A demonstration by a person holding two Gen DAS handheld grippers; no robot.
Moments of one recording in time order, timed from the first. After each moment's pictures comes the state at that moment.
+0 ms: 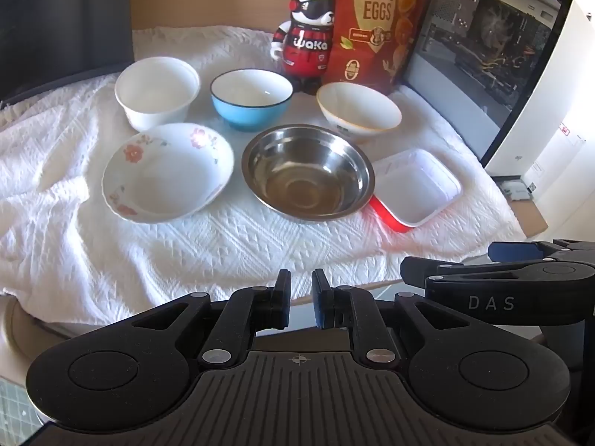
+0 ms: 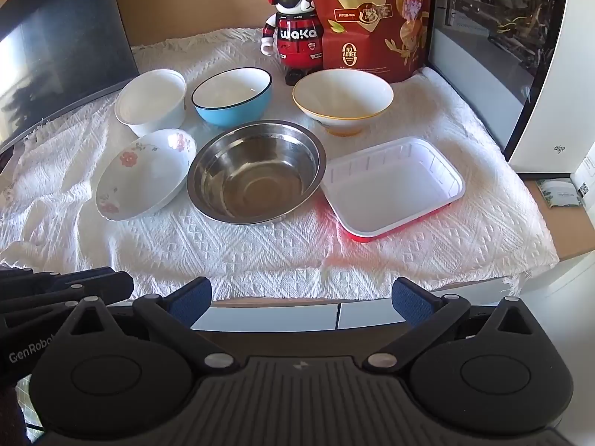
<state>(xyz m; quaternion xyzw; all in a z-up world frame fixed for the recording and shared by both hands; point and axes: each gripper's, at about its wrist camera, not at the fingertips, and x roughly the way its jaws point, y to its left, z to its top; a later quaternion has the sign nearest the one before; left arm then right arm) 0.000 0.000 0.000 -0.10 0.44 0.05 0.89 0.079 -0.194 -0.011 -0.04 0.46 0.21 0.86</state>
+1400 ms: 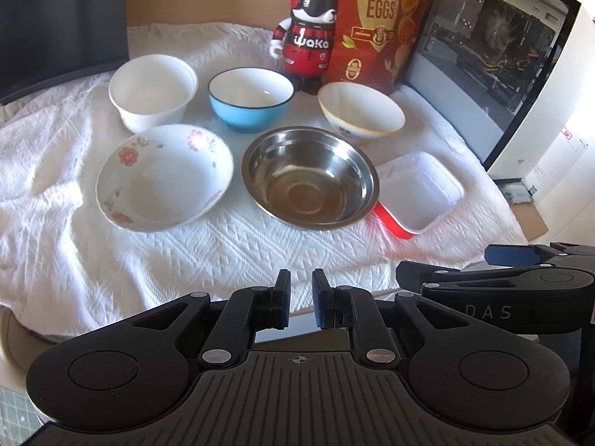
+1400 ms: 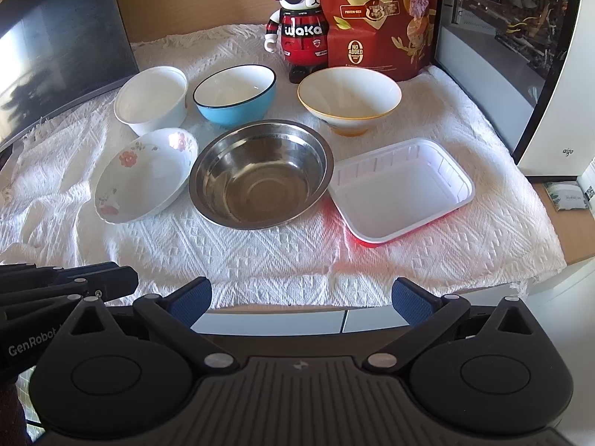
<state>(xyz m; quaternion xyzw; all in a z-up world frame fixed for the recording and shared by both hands) 0.011 0.000 -0.005 -0.10 0.44 0.04 0.89 0.087 -0.185 -0.015 -0.04 0.46 0.21 0.86</state>
